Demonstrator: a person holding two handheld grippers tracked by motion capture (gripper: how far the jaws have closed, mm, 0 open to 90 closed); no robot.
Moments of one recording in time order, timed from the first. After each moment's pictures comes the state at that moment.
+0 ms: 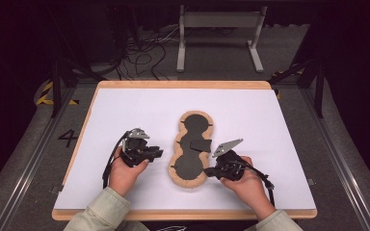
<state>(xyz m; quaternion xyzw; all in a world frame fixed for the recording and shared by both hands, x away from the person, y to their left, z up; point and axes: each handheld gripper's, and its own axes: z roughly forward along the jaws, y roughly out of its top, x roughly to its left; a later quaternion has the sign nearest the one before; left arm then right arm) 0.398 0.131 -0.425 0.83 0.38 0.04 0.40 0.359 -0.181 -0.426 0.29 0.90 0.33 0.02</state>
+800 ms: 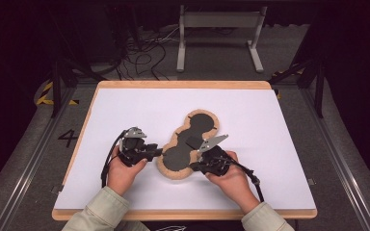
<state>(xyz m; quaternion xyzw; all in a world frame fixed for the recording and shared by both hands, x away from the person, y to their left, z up) 0.393 0.140 -0.420 0.83 0.37 0.05 0.42 0.372 -0.146 -0.419 0.27 0.90 0.35 0.04</state>
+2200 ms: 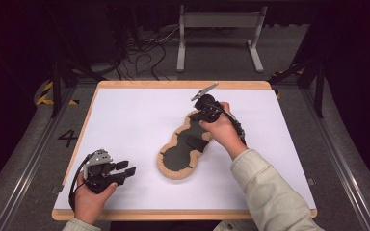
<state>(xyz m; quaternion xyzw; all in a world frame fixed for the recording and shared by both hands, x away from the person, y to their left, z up) 0.327 0.214 -0.432 0.80 0.41 0.09 0.43 0.508 -0.128 -0.367 0.30 0.89 0.31 0.12</state>
